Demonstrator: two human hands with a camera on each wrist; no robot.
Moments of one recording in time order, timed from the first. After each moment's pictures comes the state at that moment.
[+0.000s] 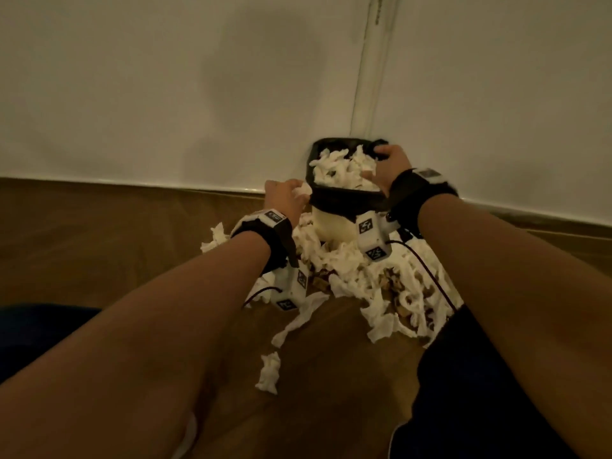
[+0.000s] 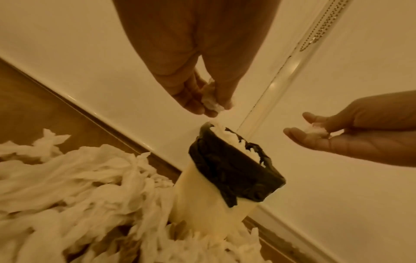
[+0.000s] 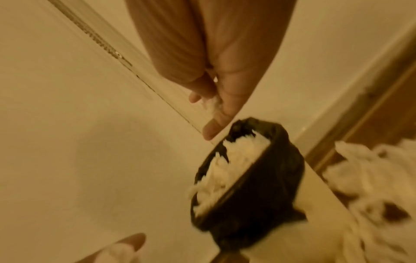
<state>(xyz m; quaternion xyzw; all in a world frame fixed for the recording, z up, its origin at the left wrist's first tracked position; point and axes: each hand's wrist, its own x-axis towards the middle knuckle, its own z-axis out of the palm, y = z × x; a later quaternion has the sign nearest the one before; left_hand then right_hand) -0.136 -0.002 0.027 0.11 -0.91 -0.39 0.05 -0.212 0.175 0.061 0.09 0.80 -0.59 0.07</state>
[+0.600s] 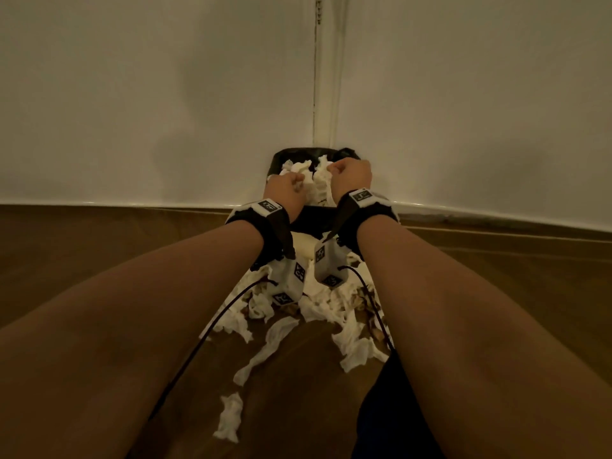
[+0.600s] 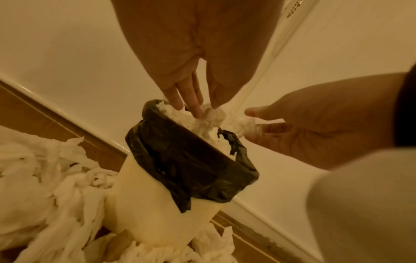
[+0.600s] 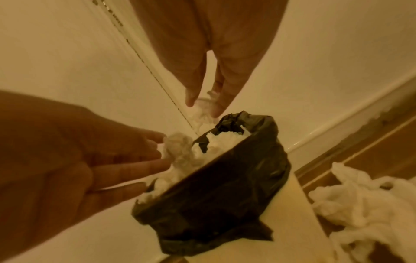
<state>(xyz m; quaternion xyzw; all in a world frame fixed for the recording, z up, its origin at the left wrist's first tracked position) -0.211 0.064 0.039 0.08 -0.94 -0.34 0.05 -0.258 0.176 0.043 0.04 0.92 -0.39 -0.04</state>
